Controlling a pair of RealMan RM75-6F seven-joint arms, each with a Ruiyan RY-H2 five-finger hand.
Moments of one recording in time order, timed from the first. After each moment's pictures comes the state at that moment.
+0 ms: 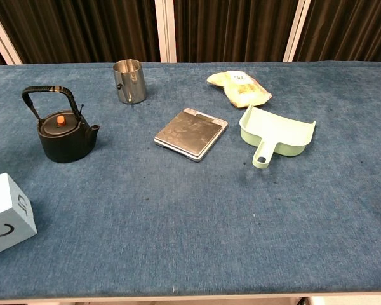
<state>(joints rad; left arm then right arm) -0.22 -1.16 -0.13 -1.74 1.48 1.39 0.23 0.09 -1.07 0.10 -1.63 -1.50 1.51 -0.06</state>
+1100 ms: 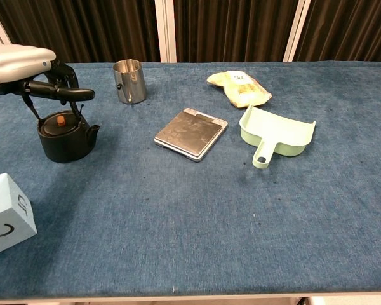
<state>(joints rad) -0.66 -1.42 -0.20 -1.72 0.87 1.08 0.70 0.08 -1.06 0.09 -1.61 -1.49 1.51 -0.03</state>
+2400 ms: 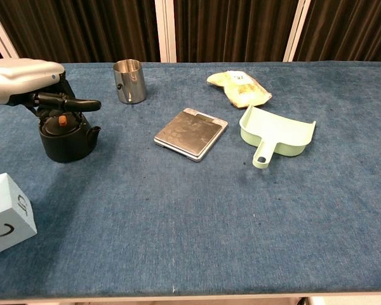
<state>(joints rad) -0.72 -1.44 -0.14 -1.68 0.83 1.07 0.65 0.08 -1.08 0.09 -1.59 -1.47 1.48 -0.02</state>
